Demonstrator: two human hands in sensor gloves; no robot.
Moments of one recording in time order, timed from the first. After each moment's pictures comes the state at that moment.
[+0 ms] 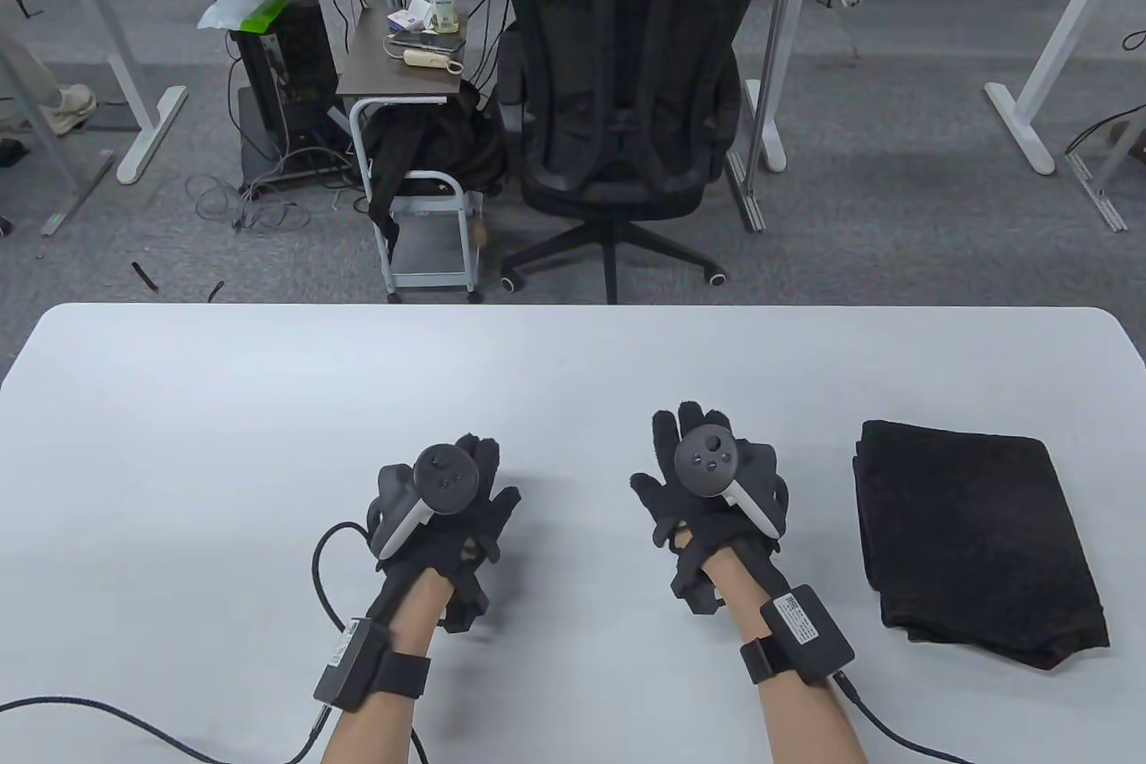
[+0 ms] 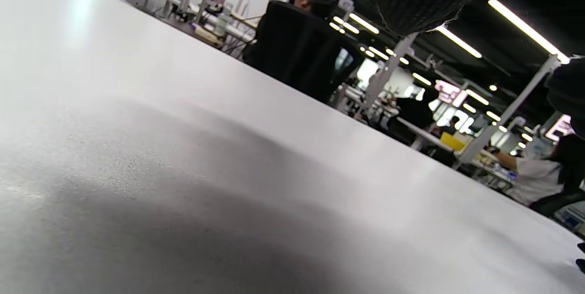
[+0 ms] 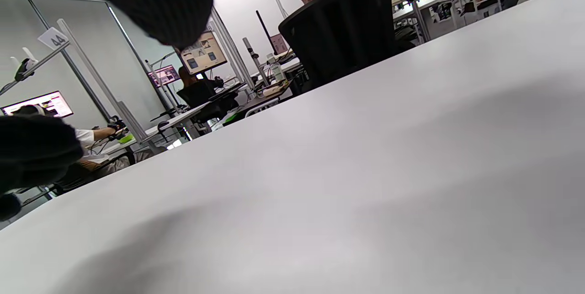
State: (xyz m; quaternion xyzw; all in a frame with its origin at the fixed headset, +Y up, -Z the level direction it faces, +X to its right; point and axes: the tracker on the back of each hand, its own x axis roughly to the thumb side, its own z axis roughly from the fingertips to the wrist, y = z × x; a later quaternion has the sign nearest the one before) left_hand -0.179 -0.763 -0.439 -0.04 -0.04 0.21 0.98; right_hand 0.121 -0.737 -0.443 0.06 0.02 0.97 0.24
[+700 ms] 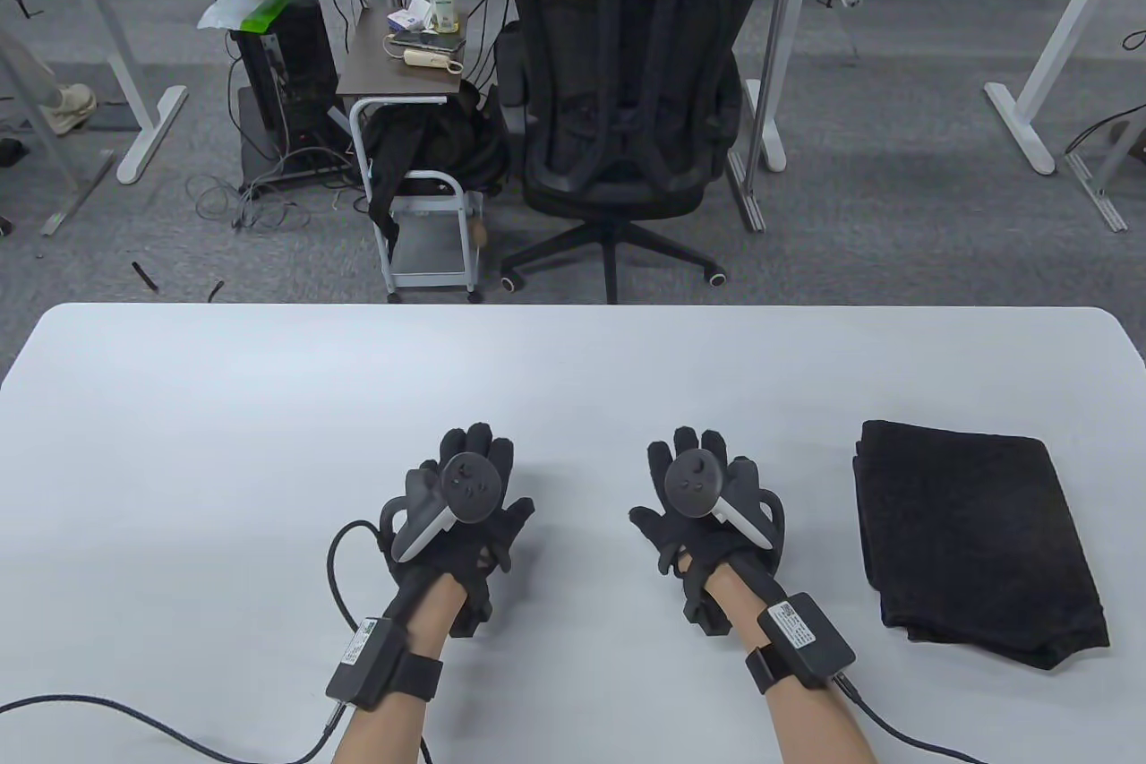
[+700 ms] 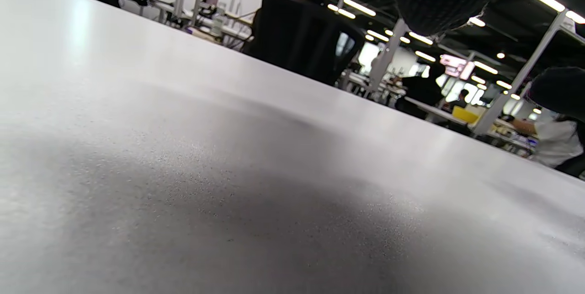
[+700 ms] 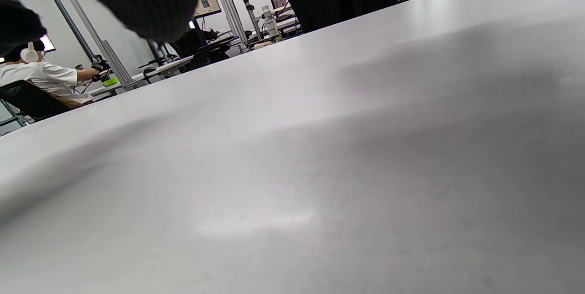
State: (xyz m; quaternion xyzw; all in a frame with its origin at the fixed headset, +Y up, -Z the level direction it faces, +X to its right) left_hand -0.168 -0.771 -0.438 -0.05 -0.04 0.16 0.98; right_hand 0.124 -0.775 -0.444 0.07 0.08 0.98 0.17
